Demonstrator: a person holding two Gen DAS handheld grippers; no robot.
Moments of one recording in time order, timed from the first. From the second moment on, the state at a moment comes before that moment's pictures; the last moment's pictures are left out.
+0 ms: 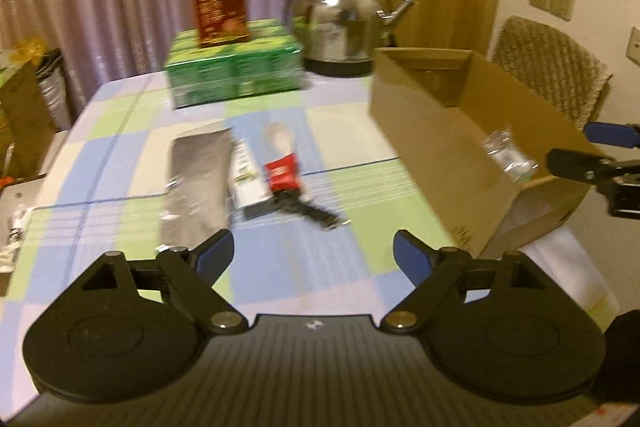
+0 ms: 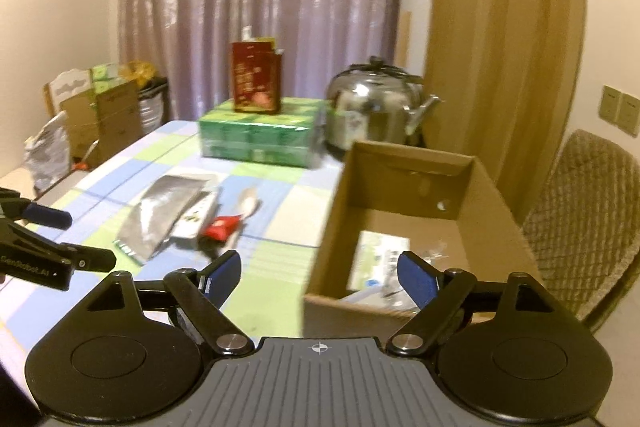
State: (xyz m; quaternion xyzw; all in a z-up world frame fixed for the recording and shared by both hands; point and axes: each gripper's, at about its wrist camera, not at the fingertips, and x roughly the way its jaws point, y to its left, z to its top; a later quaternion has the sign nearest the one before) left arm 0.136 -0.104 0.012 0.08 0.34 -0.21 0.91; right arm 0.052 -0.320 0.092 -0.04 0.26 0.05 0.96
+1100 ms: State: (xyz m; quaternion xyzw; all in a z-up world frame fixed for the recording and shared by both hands) left arm 0.117 -0.003 -0.003 0.06 0.36 -0.14 0.92; right arm 0.062 -0.227 0.052 -0.09 0.32 0.14 0.93
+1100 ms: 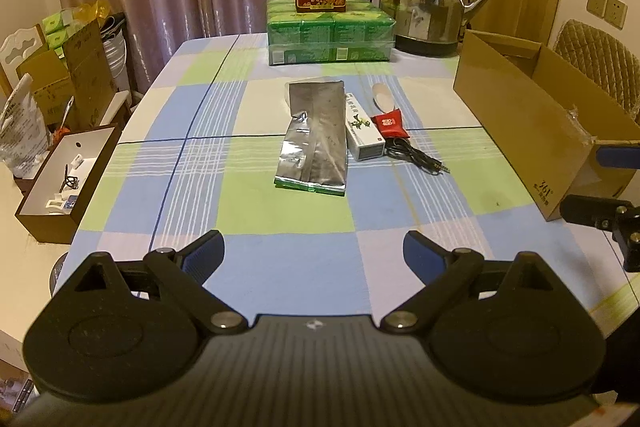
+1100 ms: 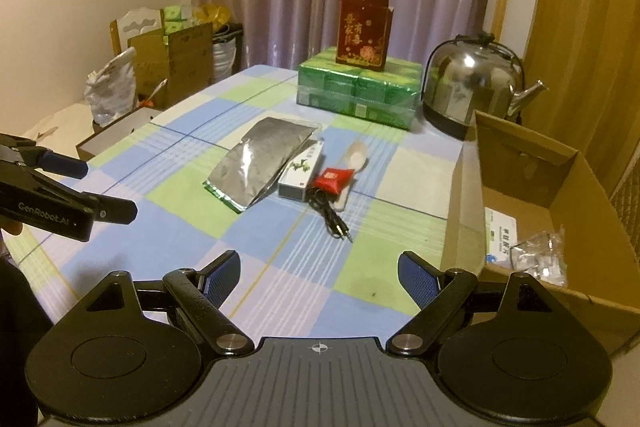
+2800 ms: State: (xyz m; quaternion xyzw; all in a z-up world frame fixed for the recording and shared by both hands) left arm 0.310 -0.056 -0.090 0.13 0.38 -0.19 0.89; right arm 0.254 -0.212 -0.056 -0.11 0.38 0.15 0.91
